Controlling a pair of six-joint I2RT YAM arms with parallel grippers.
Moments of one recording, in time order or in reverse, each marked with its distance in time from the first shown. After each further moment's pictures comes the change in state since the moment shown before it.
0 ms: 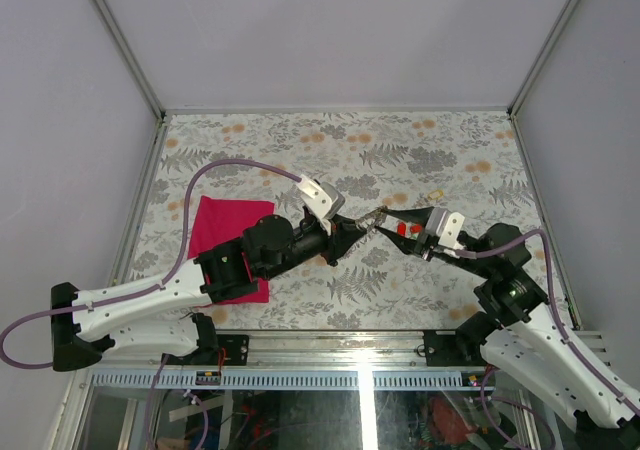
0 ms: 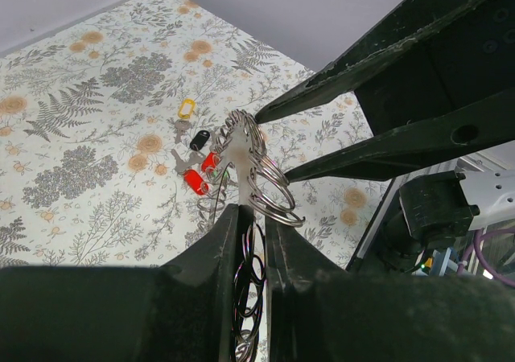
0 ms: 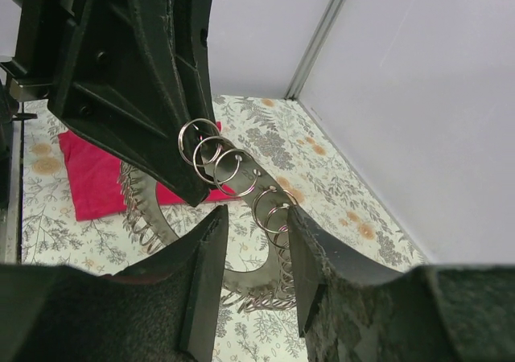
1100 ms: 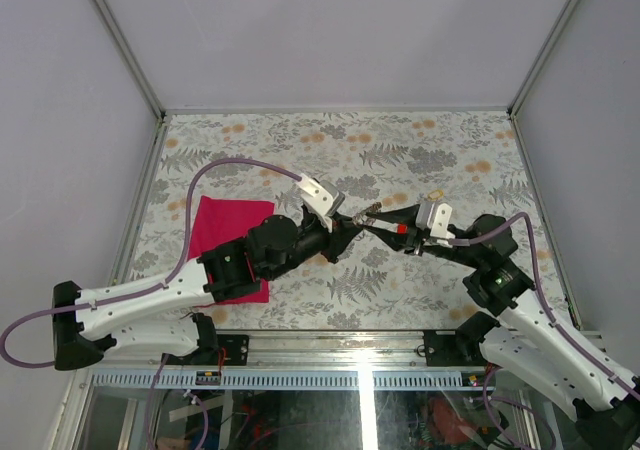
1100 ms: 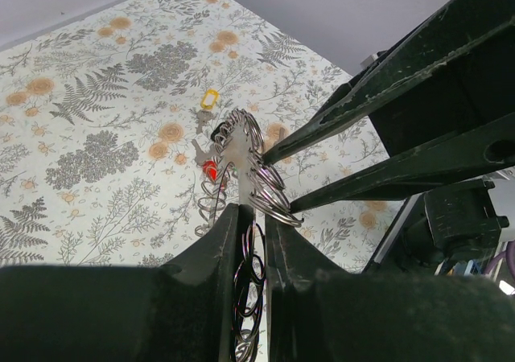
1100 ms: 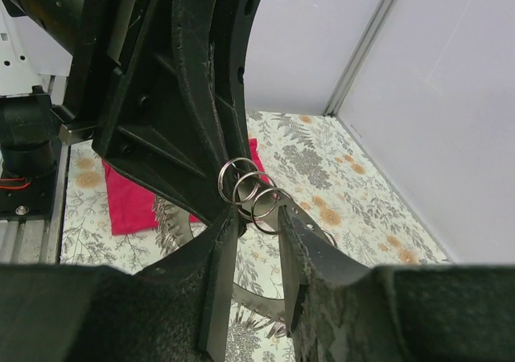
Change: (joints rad) left arm 0.000 0.012 0.000 -0.020 -0.074 -0.019; right arm 0.019 0.107 0.000 0.141 -0.086 0.079
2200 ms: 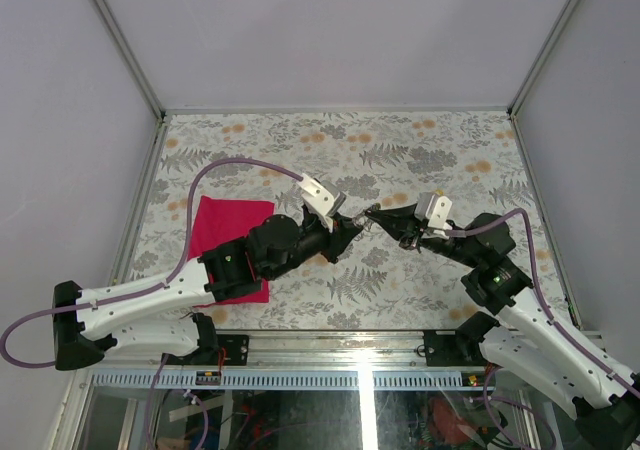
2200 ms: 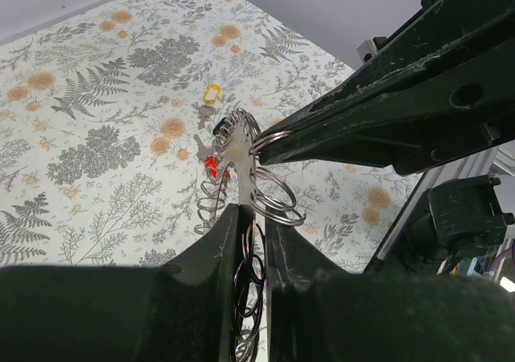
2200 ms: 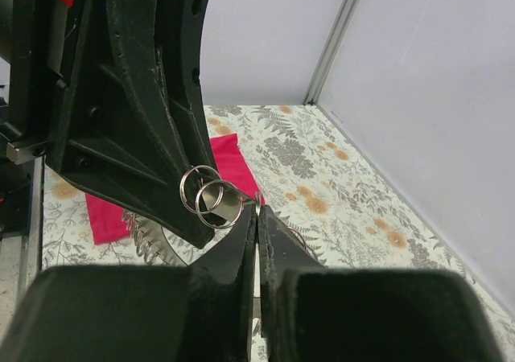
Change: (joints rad) left arm 0.004 0.007 0.000 -0.010 0.001 0.000; right arm 0.003 0.017 0.000 0.012 0.096 0.022
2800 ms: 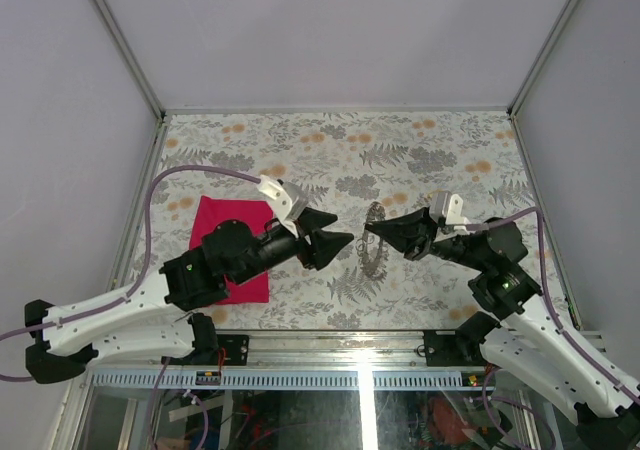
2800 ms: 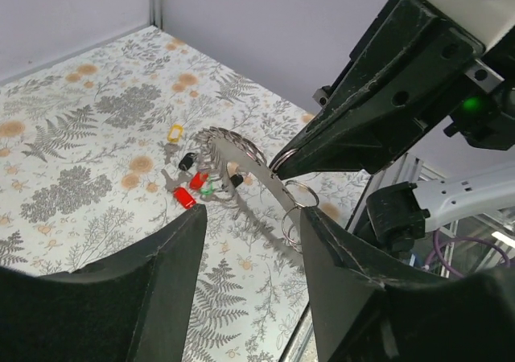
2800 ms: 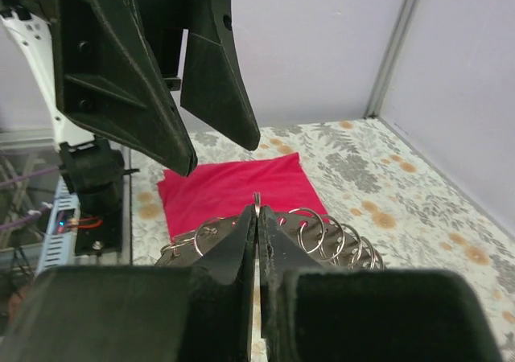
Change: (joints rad) left arm 0.000 -0.180 -0.032 -0.004 0.099 -0.003; right arm 0.000 -0.061 0.013 -0.020 -0.089 0.203
